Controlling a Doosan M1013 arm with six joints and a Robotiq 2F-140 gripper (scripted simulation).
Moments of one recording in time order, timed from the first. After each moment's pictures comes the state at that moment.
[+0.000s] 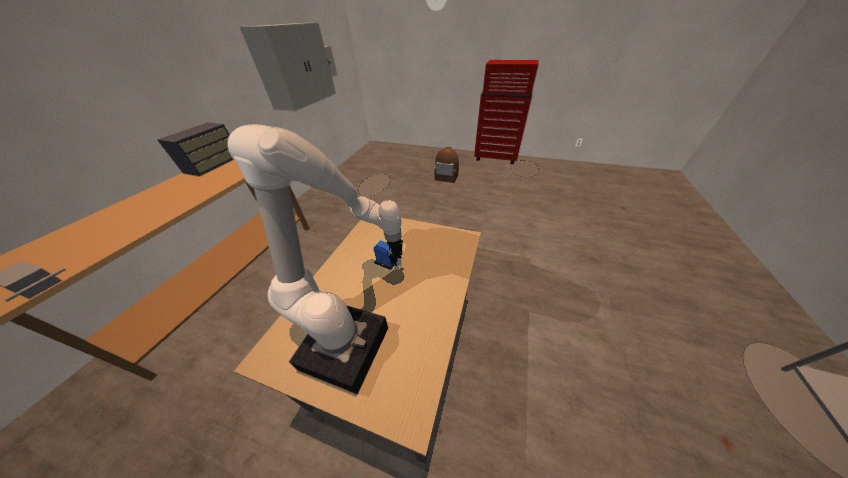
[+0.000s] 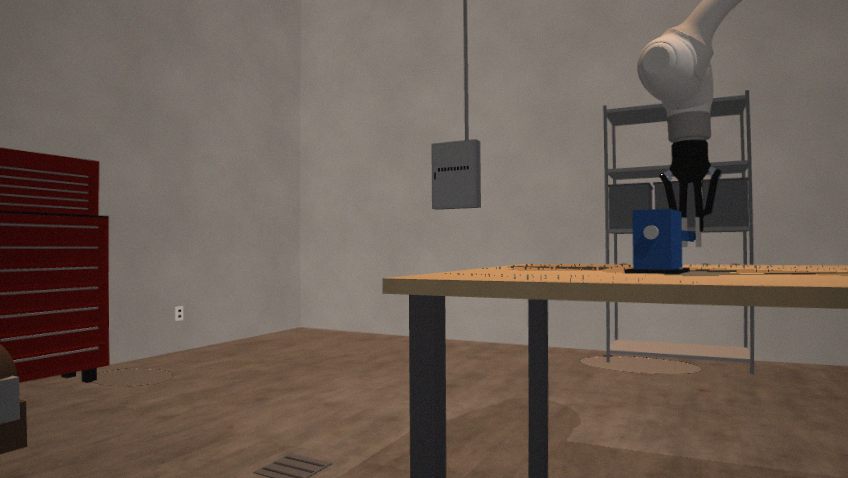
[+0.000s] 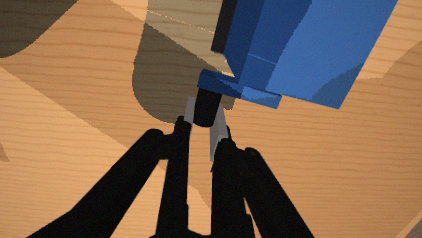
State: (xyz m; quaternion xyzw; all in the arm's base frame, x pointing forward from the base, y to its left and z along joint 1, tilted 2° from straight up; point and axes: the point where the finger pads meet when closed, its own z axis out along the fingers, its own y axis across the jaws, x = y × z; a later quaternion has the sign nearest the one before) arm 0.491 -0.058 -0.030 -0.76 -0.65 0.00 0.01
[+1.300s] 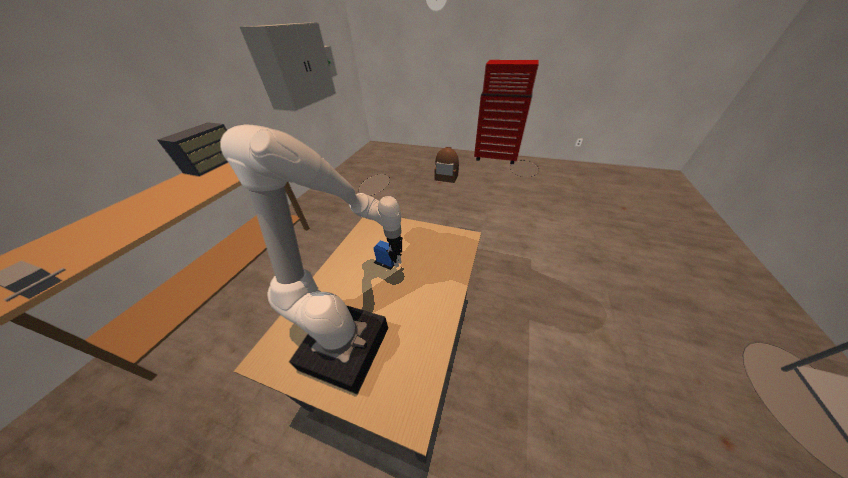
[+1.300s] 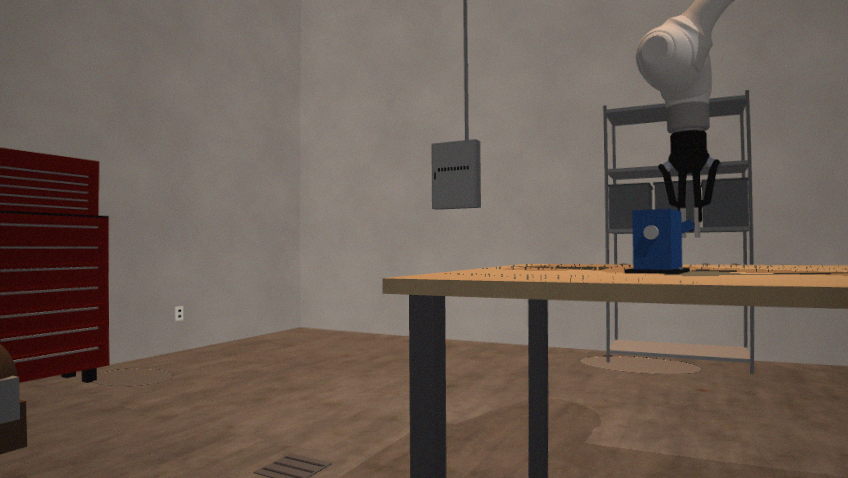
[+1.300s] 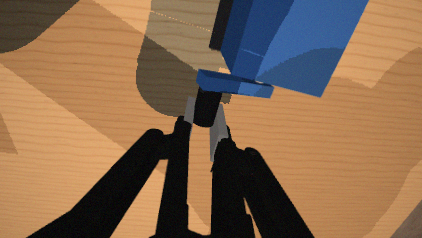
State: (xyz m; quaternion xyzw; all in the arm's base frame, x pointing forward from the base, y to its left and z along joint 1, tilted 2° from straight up) arm 0.494 -0.058 -0.009 -0.76 -0.65 0.00 0.01
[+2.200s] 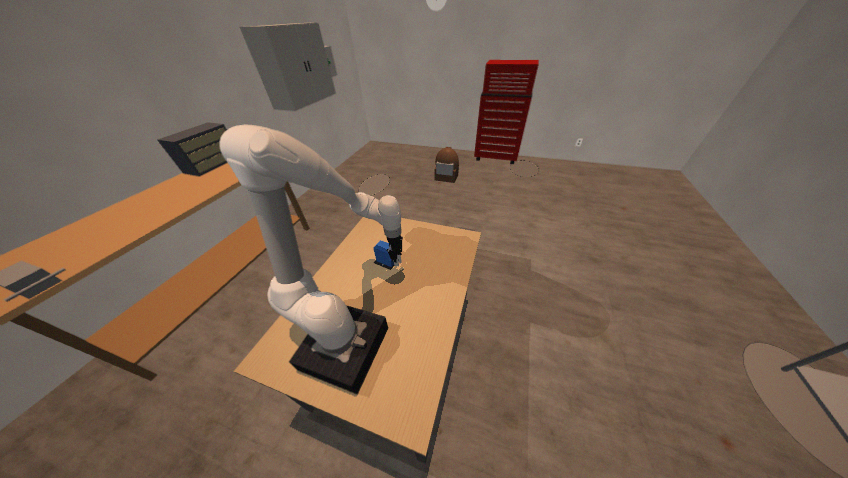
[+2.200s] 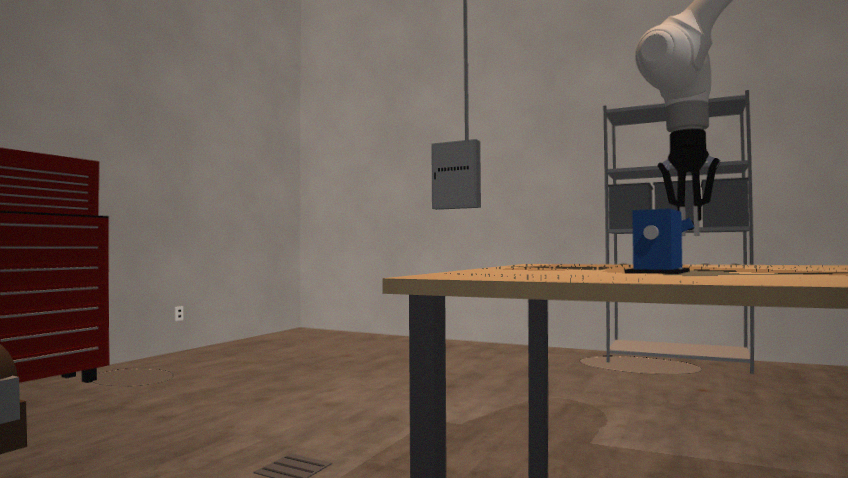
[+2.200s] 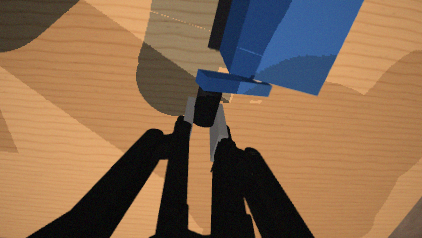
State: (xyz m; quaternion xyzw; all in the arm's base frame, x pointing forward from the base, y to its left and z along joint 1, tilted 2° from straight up) arm 0.495 -0.059 -0.006 -0.76 -0.65 0.00 0.01
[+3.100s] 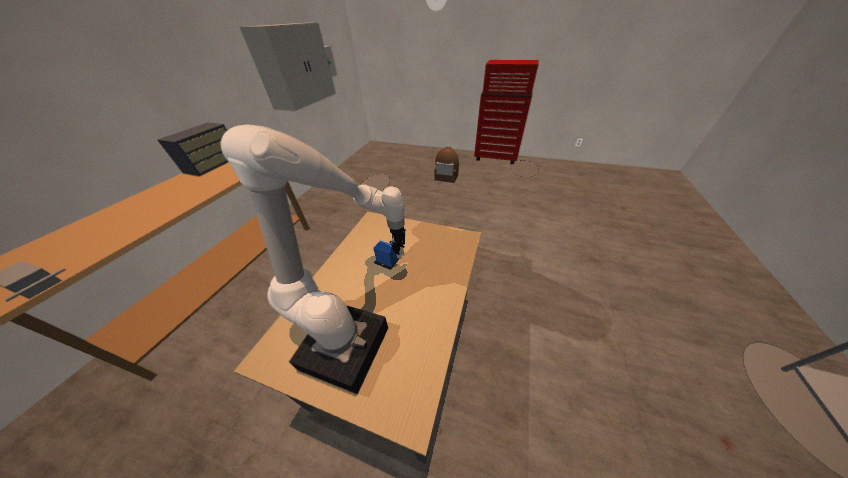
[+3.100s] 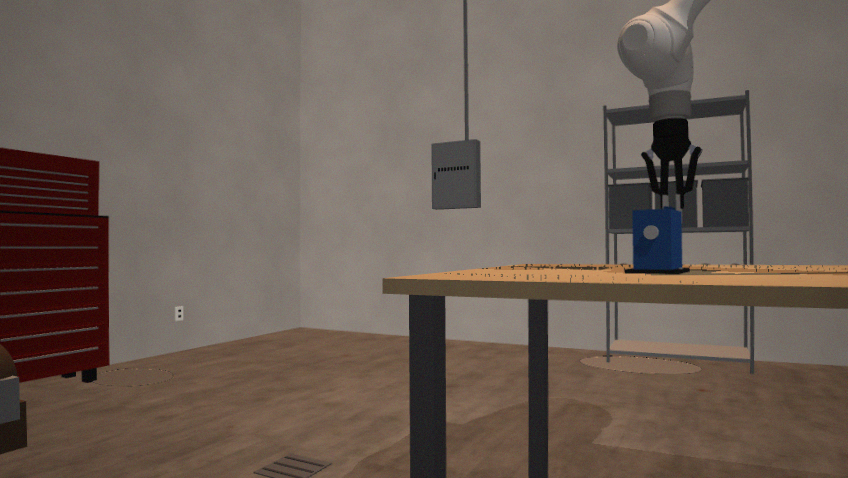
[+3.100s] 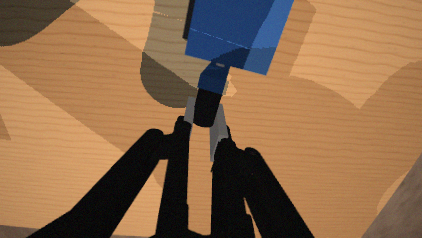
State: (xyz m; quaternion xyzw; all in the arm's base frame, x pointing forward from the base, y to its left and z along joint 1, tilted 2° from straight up) arm 0.531 -0.065 0.022 -0.76 -0.65 0.00 0.01
